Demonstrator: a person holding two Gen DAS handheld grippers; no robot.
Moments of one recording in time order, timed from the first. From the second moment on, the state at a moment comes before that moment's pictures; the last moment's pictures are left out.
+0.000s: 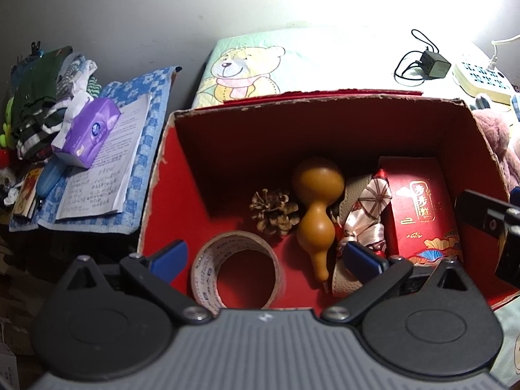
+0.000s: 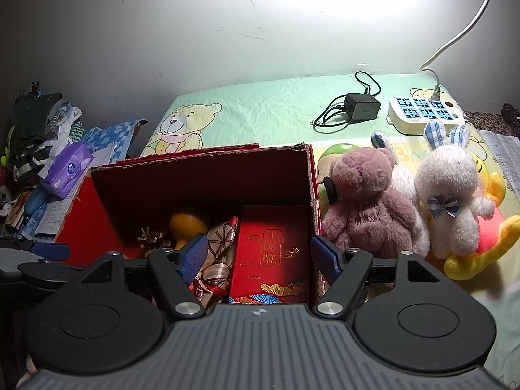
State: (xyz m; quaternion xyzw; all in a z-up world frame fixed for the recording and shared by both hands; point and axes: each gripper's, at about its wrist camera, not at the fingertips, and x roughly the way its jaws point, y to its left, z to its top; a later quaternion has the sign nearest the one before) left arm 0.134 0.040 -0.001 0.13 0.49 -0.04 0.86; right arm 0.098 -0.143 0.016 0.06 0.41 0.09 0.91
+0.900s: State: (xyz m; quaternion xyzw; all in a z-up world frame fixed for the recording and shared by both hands) left arm 0.147 0.049 -0.010 0.13 0.51 -0.04 0.85; right arm 0.112 -0.133 0.002 0.04 0.43 0.07 0.90
